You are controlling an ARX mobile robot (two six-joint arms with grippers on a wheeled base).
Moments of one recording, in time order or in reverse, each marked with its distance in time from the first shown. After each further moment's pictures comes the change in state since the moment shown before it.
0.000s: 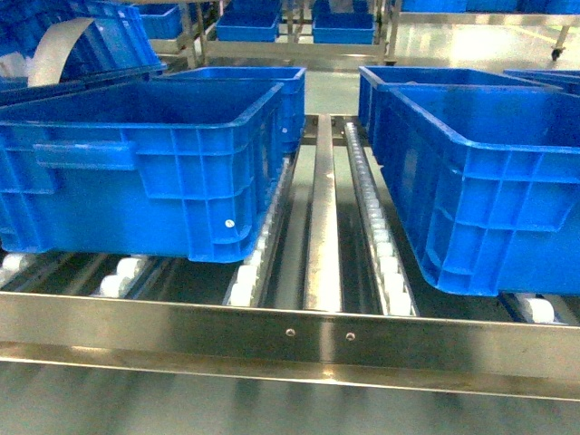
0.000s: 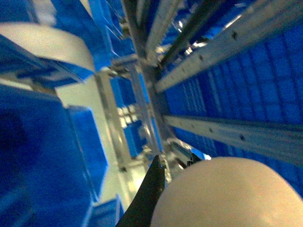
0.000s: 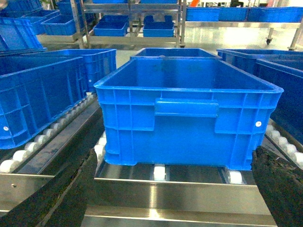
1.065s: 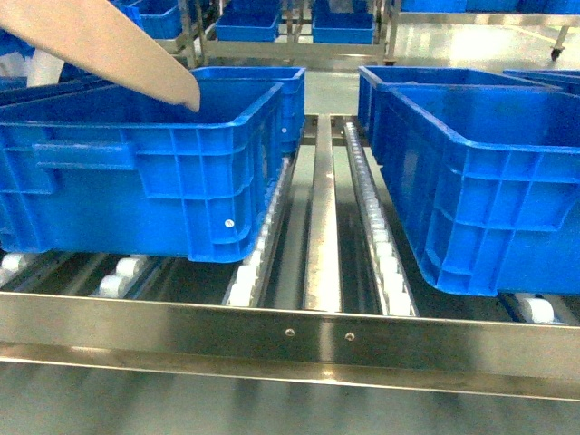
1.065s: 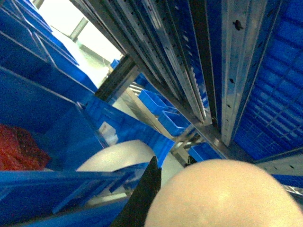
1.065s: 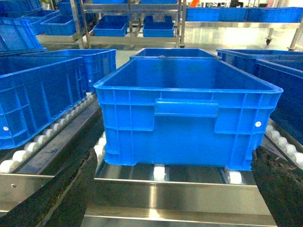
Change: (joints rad) left arm -0.038 0.048 0.105 0.117 -0.364 0.797; right arm 0.000 0.000 0.000 0.000 0.000 0.000
